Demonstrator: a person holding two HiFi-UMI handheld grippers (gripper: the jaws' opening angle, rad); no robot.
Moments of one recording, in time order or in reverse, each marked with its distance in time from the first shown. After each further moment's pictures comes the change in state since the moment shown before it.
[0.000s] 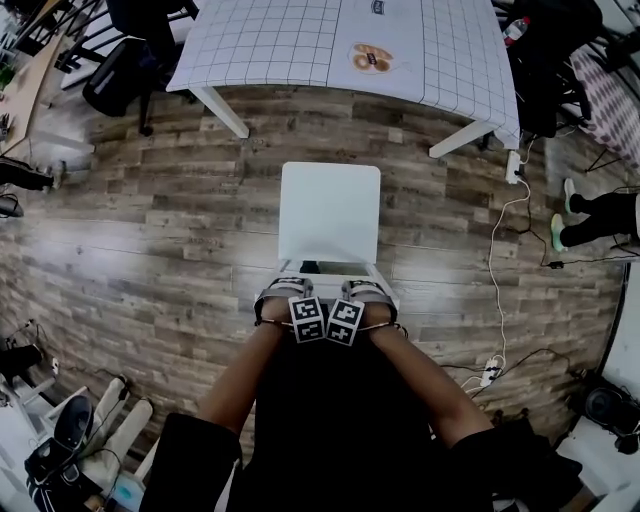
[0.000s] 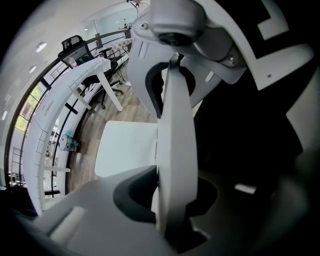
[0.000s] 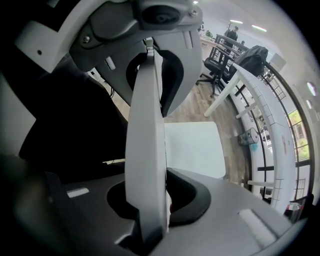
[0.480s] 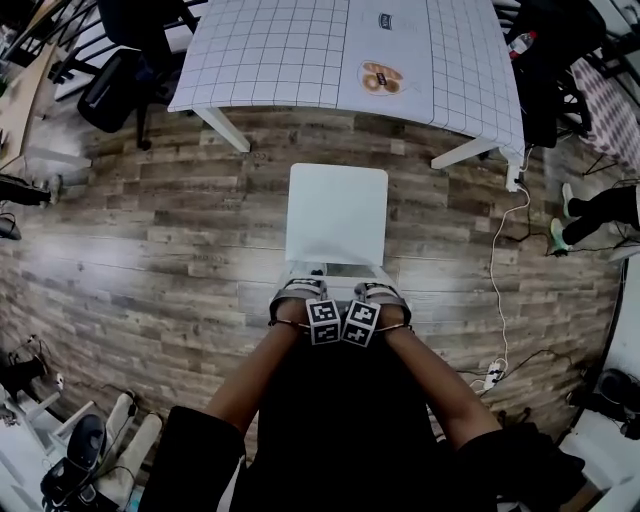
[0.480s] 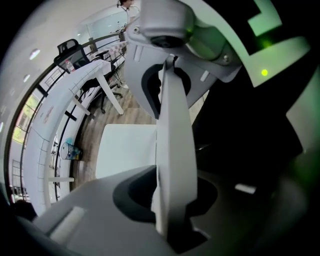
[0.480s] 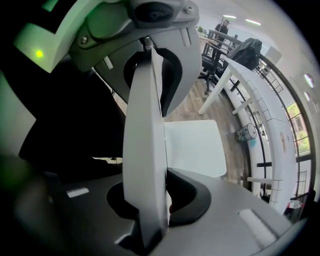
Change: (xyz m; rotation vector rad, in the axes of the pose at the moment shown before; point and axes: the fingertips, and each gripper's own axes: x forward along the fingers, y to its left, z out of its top) left arm 0.014 0.054 0.005 0.066 -0.012 -0.006; right arm 0.016 -0.052 -0.003 0.048 0.006 0.002
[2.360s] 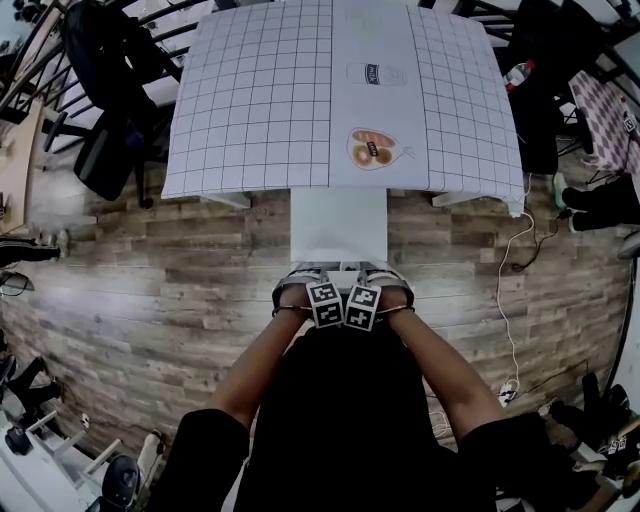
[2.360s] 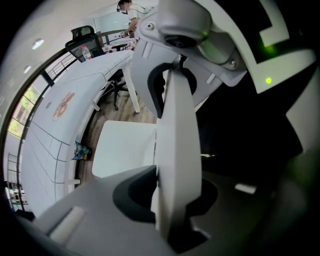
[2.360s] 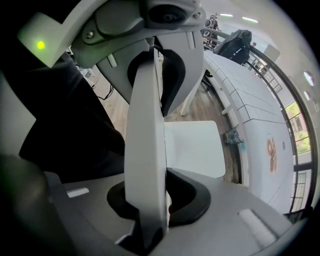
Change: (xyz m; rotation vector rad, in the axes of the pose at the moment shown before) left arm -0.003 0.263 -0.001 -0.032 0.002 -0.032; right arm 0.007 -0.261 0.018 -0.001 -0.006 -0.006
